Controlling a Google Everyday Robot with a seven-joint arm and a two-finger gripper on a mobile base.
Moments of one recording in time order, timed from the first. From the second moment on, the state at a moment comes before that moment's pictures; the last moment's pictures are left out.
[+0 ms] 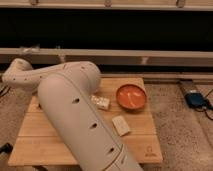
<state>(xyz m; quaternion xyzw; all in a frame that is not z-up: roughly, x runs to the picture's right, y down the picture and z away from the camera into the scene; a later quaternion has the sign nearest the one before) -0.382 0.045 0.861 -0.22 -0.07 -0.27 0.94</state>
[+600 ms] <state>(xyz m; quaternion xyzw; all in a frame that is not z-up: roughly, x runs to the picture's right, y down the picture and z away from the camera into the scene) -0.382 0.053 0.909 -0.25 -0.09 -0.30 0.92</state>
